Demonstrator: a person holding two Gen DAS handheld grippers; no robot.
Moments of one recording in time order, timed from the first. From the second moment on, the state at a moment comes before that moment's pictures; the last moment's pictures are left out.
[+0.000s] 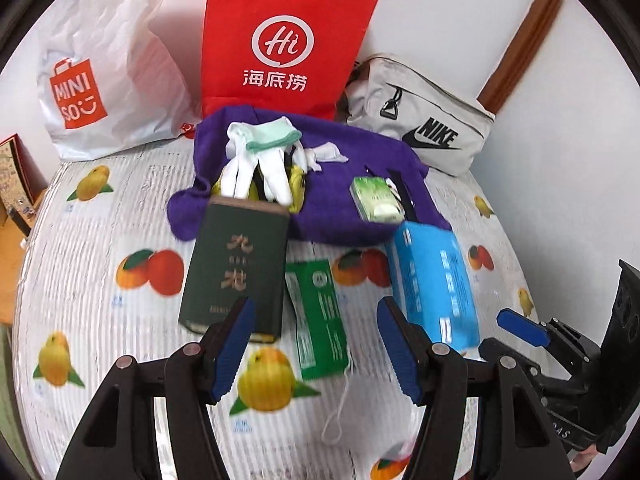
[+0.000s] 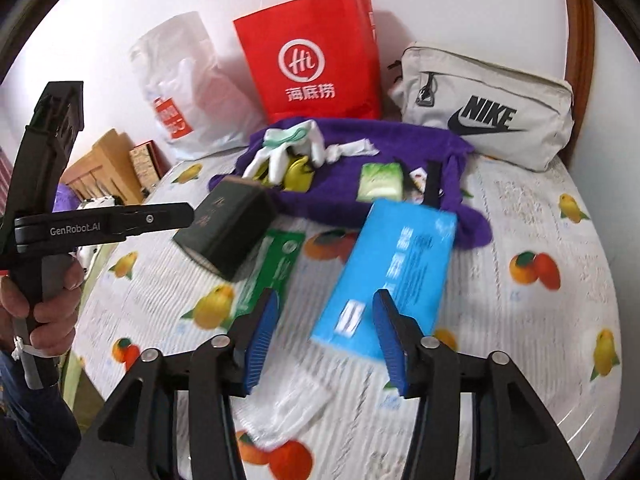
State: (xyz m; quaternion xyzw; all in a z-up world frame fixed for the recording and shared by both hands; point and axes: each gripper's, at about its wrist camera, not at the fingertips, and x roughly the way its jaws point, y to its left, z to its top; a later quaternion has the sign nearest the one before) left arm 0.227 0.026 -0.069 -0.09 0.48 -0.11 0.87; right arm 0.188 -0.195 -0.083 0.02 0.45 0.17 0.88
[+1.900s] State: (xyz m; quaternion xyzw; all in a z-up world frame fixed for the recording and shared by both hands) left arm 0.150 0.048 -0.155 -0.13 0.53 -0.08 0.84; right arm 0.136 -0.136 -0.191 -0.06 0.44 0.17 0.88
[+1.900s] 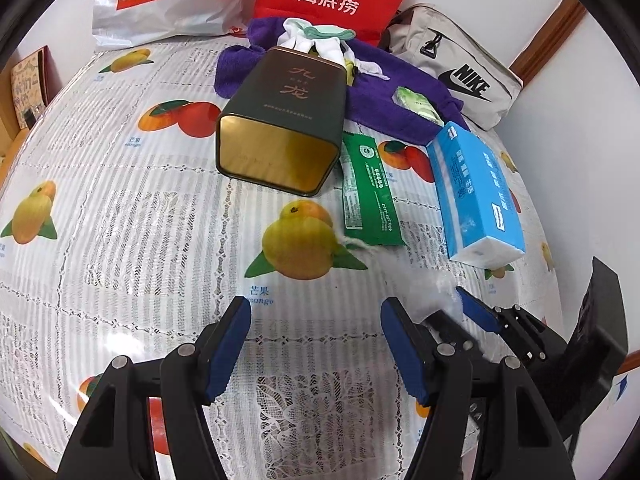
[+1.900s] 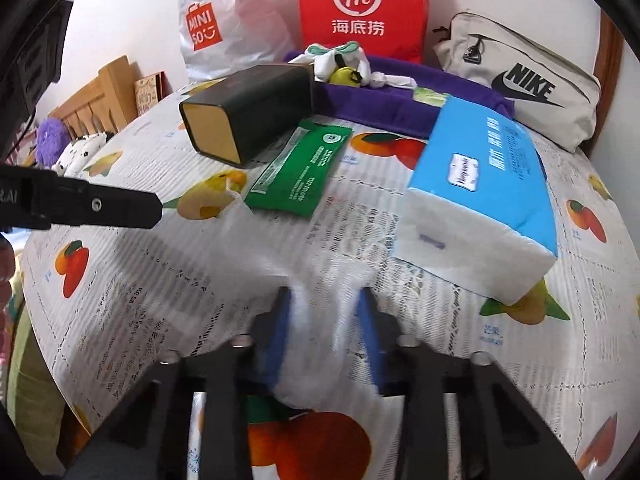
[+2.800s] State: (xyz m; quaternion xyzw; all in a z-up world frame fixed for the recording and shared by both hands) left arm 0.204 -0.031 -0.168 -0.05 0.49 -0.07 0.87; right arm 0.103 -0.224 -0.171 -0.04 0.46 0.15 0.87
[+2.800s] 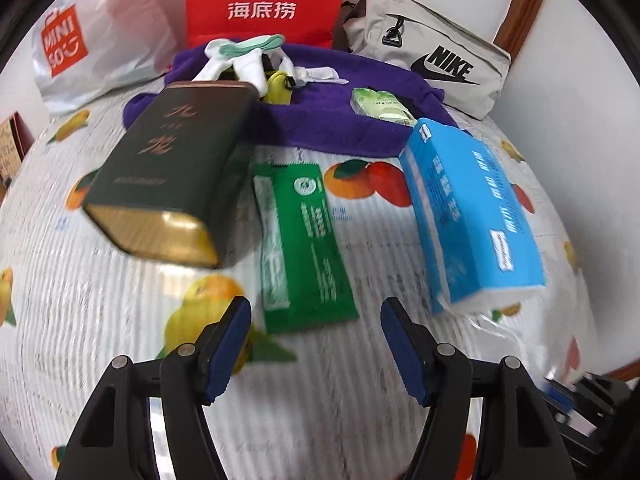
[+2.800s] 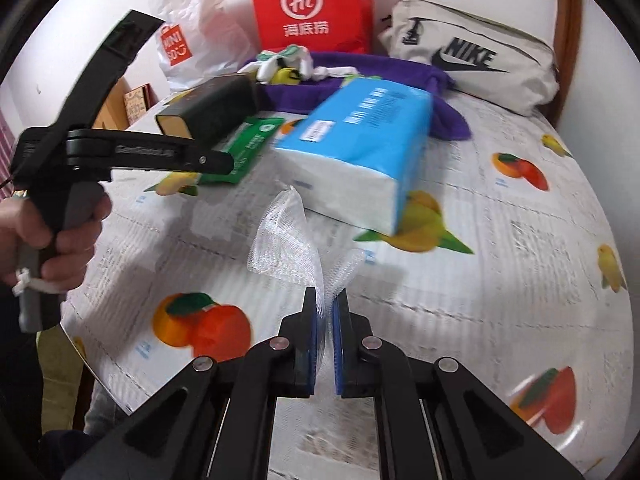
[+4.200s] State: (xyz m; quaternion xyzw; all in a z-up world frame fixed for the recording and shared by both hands) left arm 0.187 -0.038 -0.184 0.02 0.48 -0.05 0.87; right arm 0.112 -0.247 -0.188 0.01 0.48 0.14 0.87
